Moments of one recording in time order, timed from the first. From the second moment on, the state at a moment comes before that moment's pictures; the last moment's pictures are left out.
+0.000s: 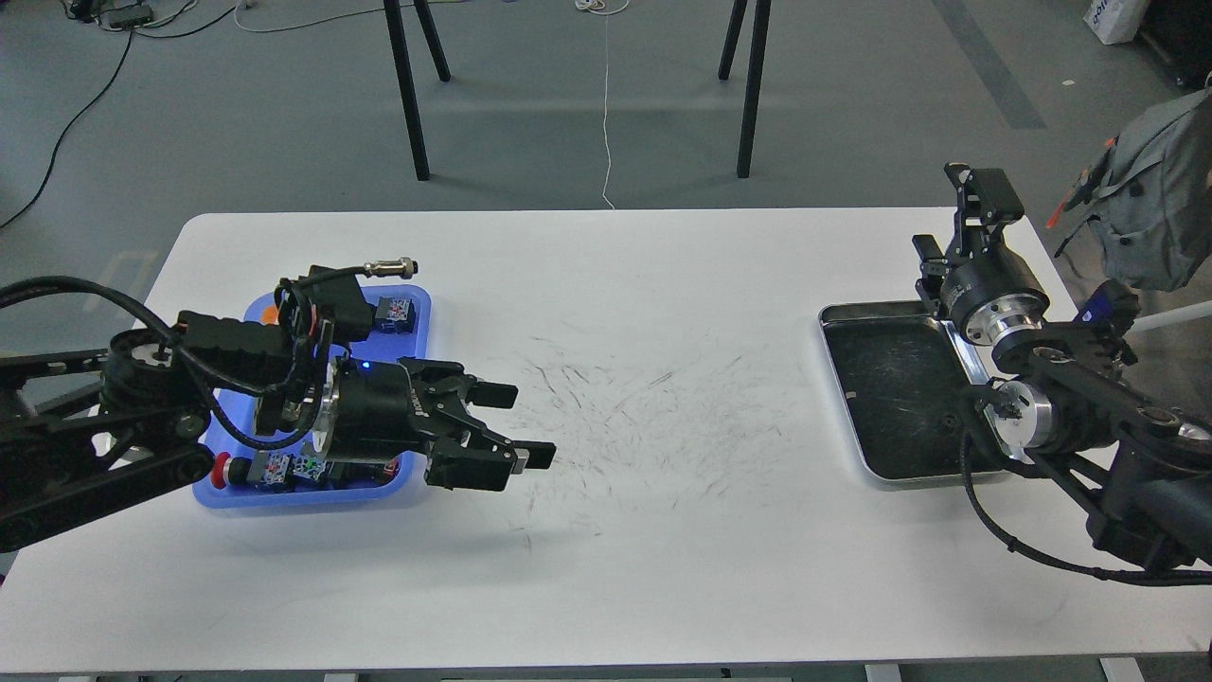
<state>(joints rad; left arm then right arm) -0.97 0.77 -0.11 -1.53 1.69 -0.22 -0.49 0.68 -0.46 0.52 0.90 -0.26 -0.18 0.42</state>
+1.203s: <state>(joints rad) -0.89 0.45 -0.09 -1.08 2.07 -0.10 -0.49 0.70 -0.45 0.55 0.90 -0.27 -0.18 0.43</state>
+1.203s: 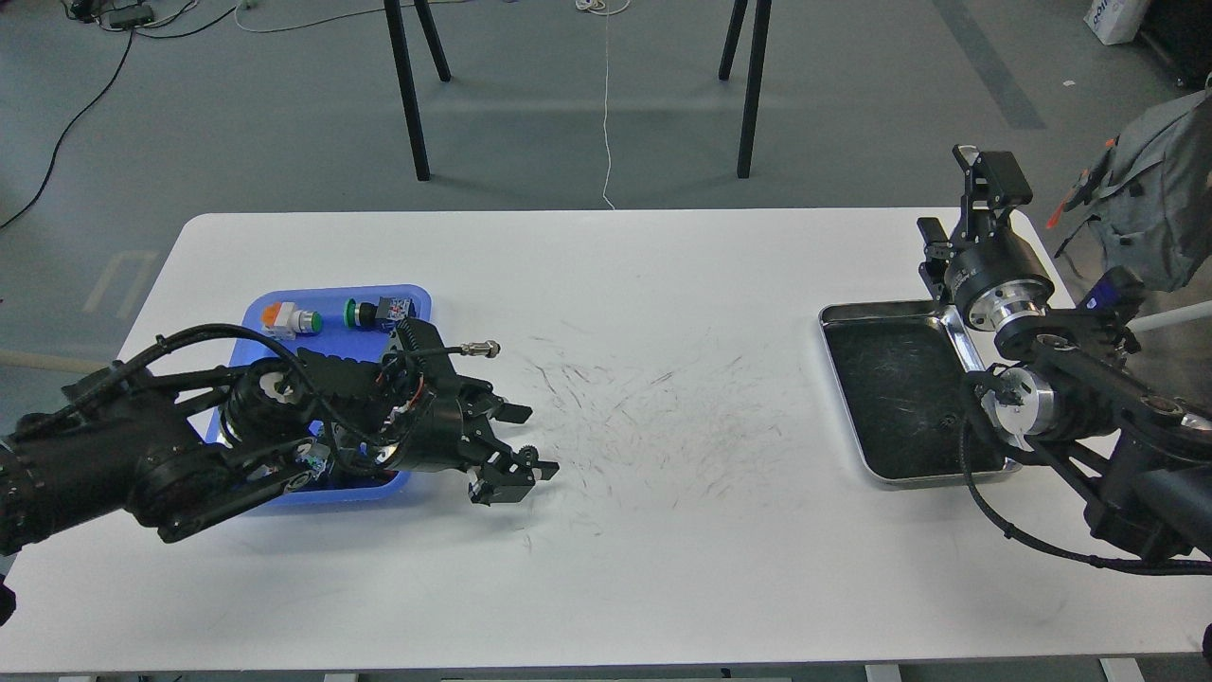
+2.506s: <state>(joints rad) -0.83 0.40 -0.09 -1.00 2.11 -0.04 -0.49 0.69 -0.44 0.61 0.90 -0.26 -0.17 0.43</state>
